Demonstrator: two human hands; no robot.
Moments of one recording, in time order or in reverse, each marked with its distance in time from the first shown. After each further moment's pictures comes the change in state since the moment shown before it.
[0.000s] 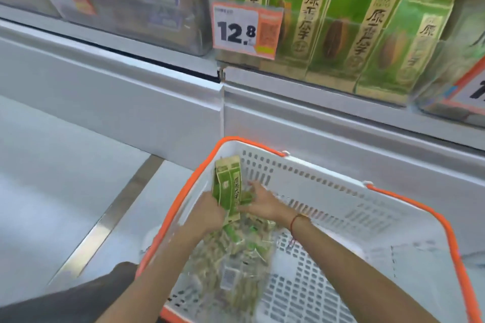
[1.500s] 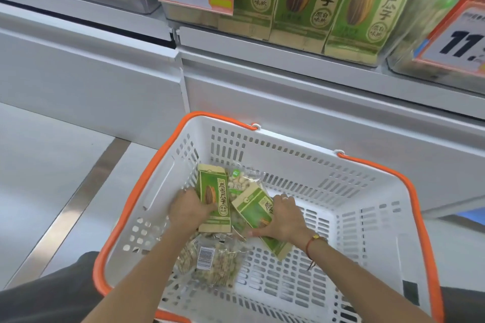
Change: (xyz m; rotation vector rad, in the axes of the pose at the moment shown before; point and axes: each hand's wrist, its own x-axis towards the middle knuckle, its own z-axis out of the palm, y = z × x) left_hand 0.017 -0.027 0.057 0.168 -0.004 -0.158; right_hand -0.072 0.098 0.000 -0.562 0.153 0.282
